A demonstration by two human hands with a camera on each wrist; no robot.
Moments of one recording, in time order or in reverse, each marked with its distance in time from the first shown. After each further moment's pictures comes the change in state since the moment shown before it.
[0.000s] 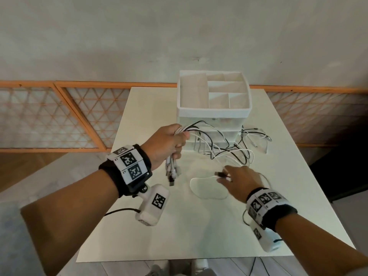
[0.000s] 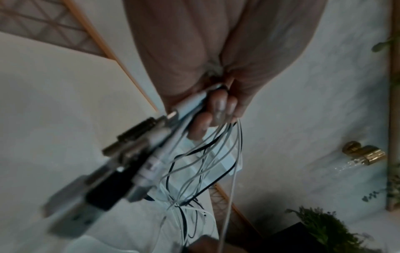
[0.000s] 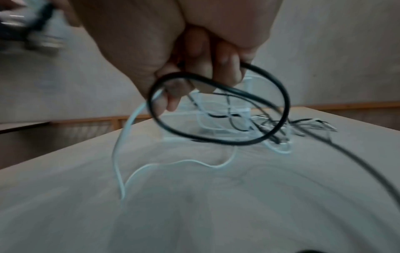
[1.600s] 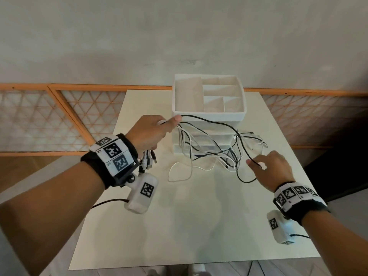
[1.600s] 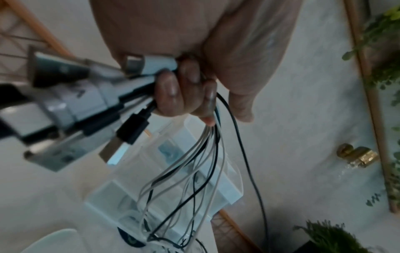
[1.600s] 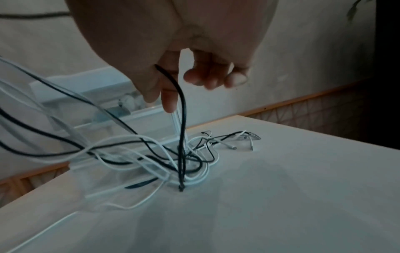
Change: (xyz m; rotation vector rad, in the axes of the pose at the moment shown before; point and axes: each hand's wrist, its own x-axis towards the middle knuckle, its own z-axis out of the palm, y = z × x) left_hand 0.009 0.030 -0.022 0.326 0.238 0.030; right_hand 0.017 0.086 -0.022 0.160 0.385 0.154
